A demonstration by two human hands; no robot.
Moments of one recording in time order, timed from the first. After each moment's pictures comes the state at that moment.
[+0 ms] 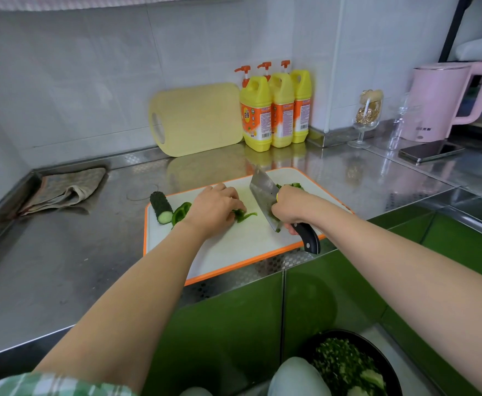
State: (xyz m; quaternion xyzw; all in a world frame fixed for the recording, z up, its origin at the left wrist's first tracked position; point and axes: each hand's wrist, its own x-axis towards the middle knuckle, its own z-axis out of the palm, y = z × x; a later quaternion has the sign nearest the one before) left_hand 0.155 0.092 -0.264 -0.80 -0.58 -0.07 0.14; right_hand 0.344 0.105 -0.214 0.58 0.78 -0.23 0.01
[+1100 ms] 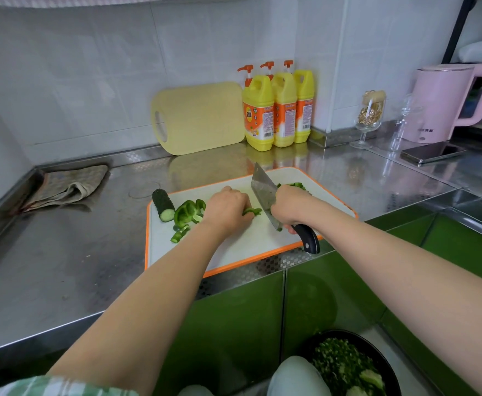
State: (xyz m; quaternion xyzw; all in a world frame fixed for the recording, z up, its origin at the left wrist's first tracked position) left_hand 0.188 0.094 -0.267 -0.72 -0.68 -0.11 0.08; right_hand 0.336 0.106 -0.219 0.59 0.77 -0.23 -0.01
